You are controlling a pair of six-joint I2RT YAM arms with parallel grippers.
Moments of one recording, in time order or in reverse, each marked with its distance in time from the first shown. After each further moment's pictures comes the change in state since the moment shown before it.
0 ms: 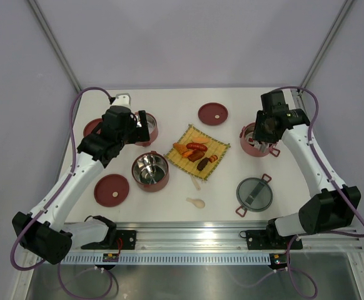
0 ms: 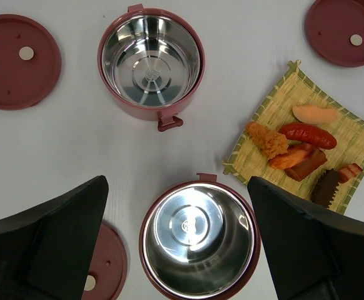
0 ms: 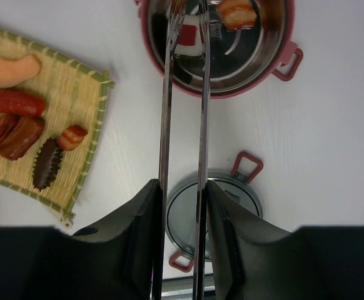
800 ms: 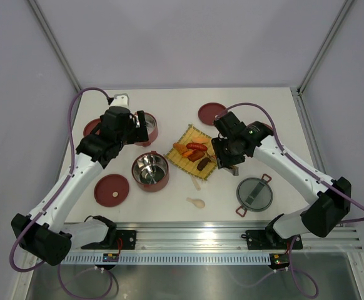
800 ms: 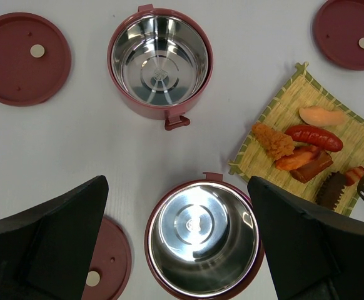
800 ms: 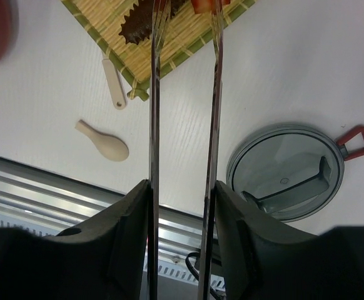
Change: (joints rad) left arm 0.000 -0.012 0.000 -0.016 -0.027 -0.005; right arm 0.483 -0.020 -0.043 -0.086 -0.111 -0.009
